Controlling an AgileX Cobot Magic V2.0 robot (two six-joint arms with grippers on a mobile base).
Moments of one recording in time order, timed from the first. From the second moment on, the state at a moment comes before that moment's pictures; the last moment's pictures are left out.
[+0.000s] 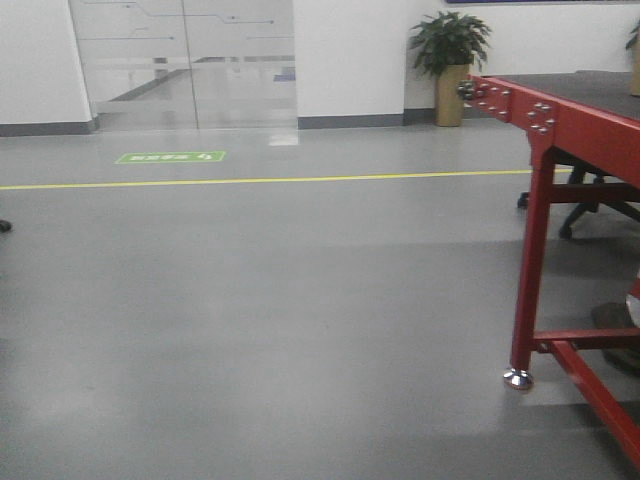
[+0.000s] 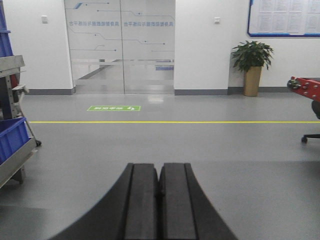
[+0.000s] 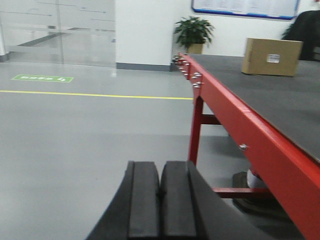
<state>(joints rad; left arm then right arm) 0.09 0.00 0.00 0.07 -0.01 -0.03 -0.02 0.00 0.00 0.12 0.10 -0.14</state>
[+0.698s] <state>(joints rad) 0.09 0.00 0.00 0.07 -0.01 -0.03 -0.02 0.00 0.00 0.12 0.10 -0.14</state>
